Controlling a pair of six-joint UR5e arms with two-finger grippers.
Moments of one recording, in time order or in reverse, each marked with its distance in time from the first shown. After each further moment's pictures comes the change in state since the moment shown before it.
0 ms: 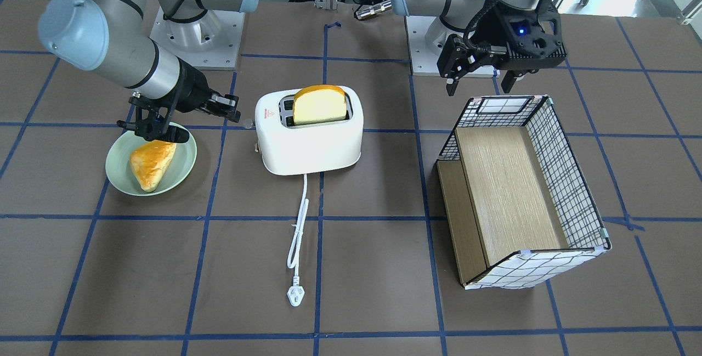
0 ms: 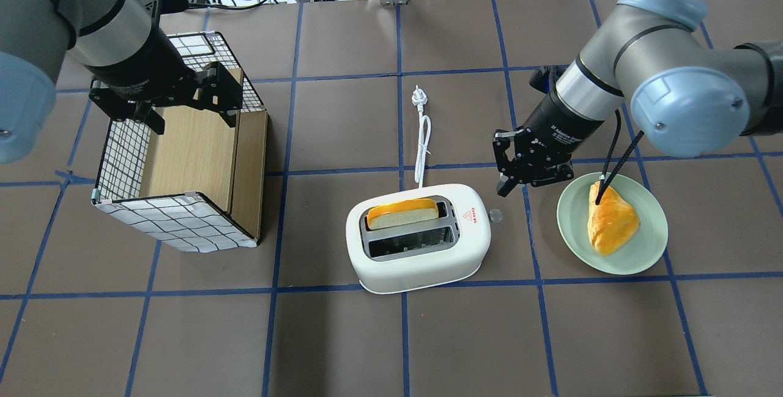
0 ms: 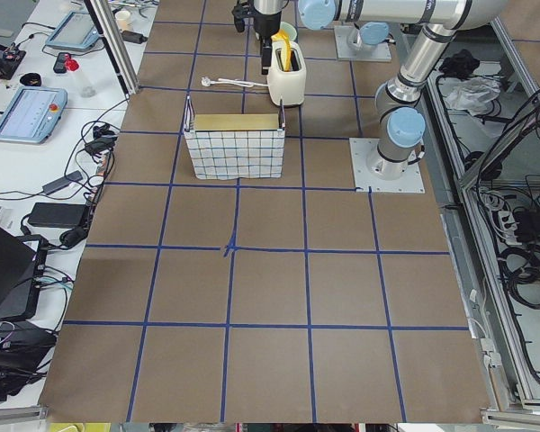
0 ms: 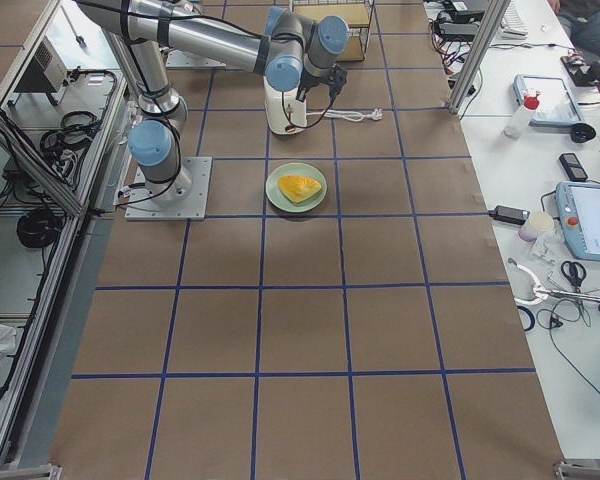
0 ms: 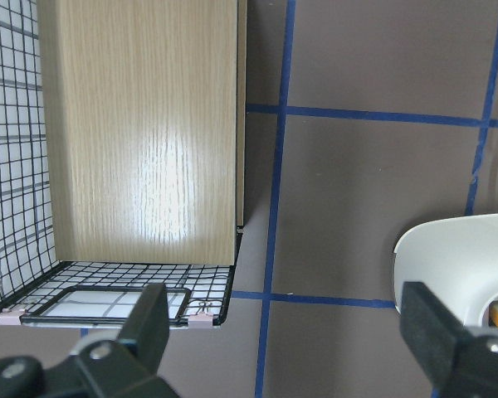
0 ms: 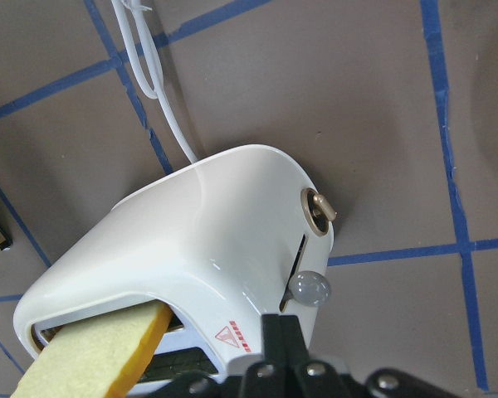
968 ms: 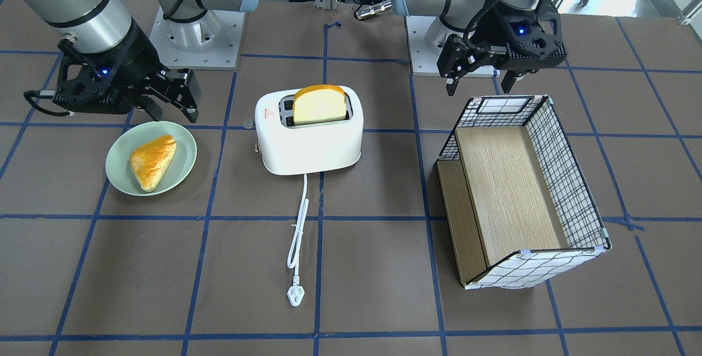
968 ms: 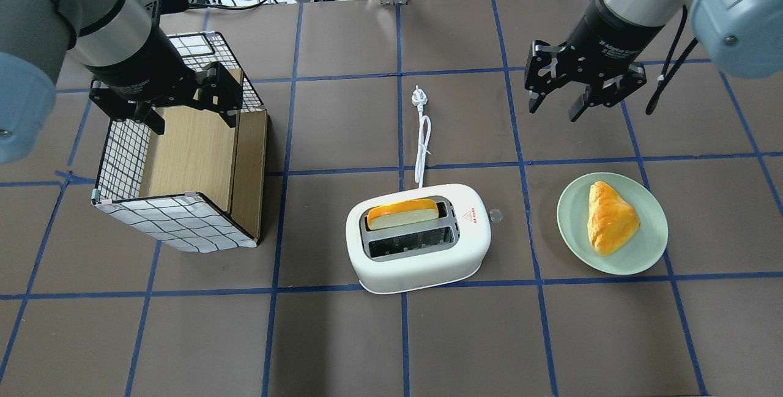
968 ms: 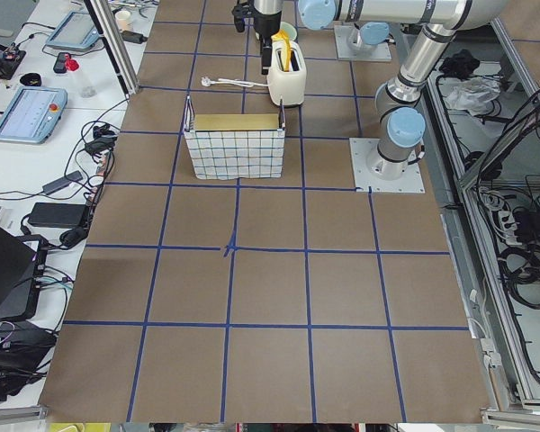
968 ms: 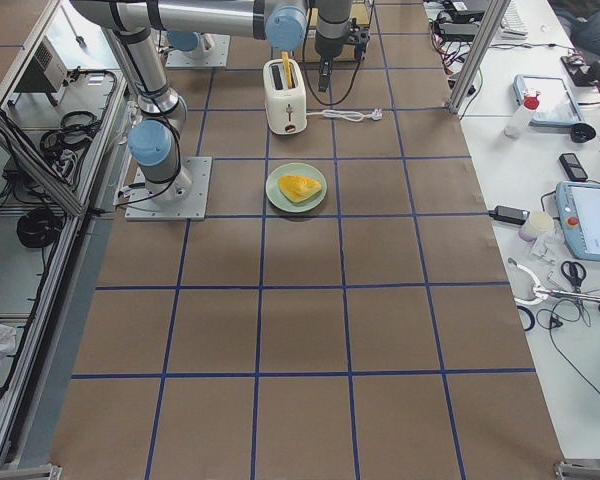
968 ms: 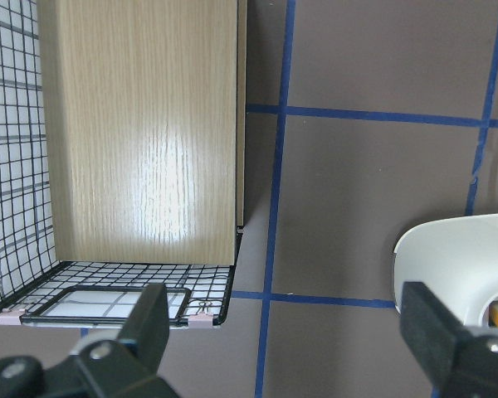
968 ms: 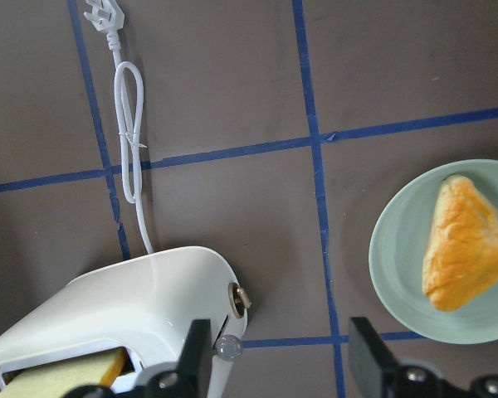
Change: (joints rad) left arm 0.000 -0.001 0.000 0.000 0.000 0.000; right arm 0.004 -0.023 -0.200 -0.039 -0.238 -0.145
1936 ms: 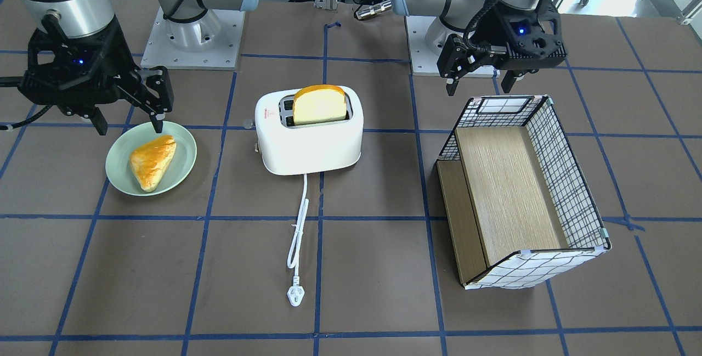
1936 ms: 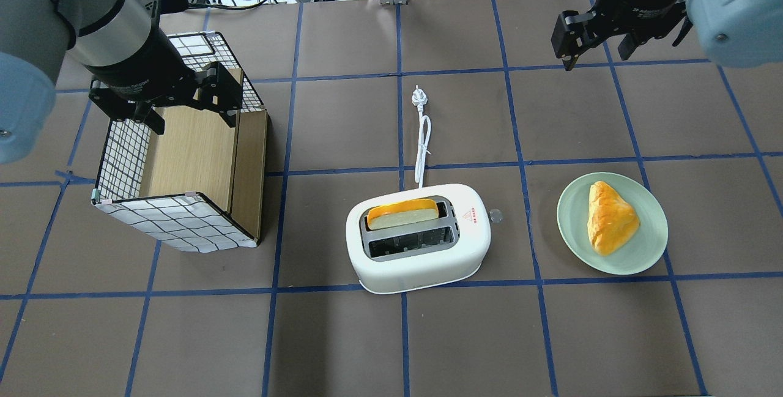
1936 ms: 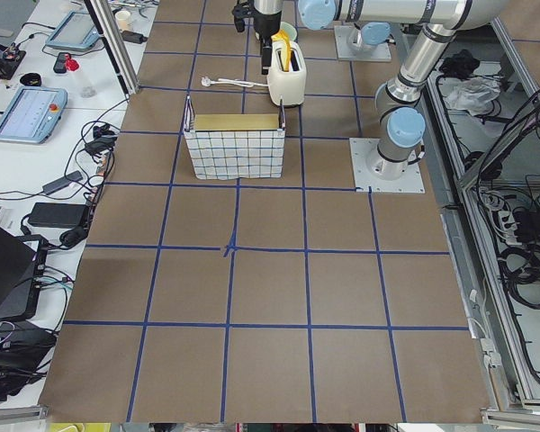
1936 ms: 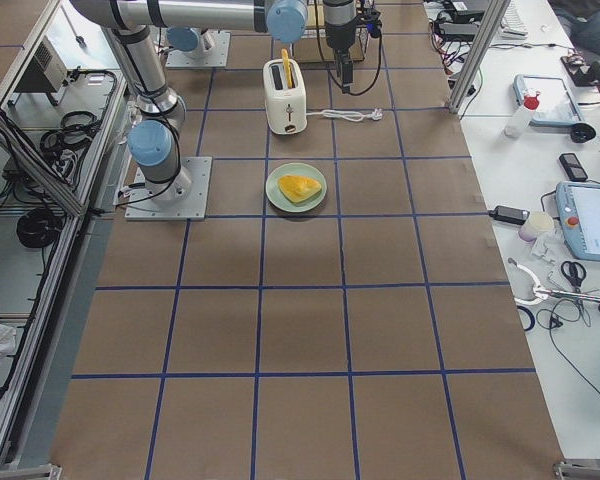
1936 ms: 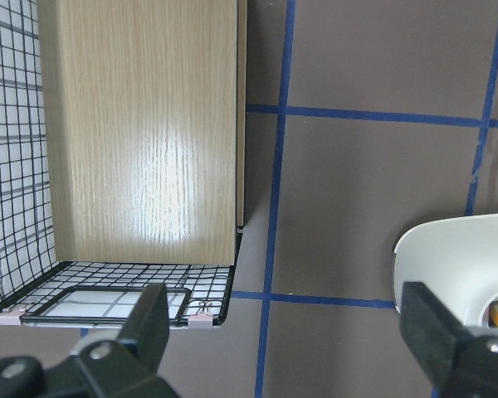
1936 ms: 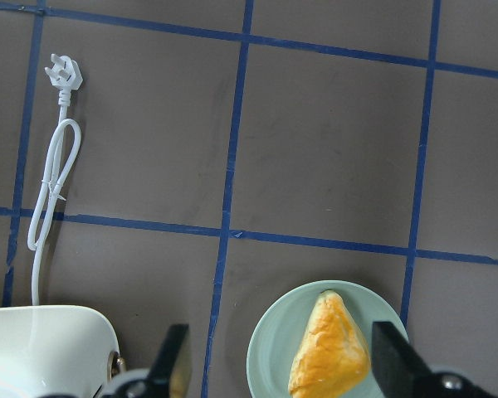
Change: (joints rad) left arm 0.000 0.001 0.000 0.000 0.000 0.000; right arm 0.039 0.004 -0.030 -0.139 -0.178 -0.189
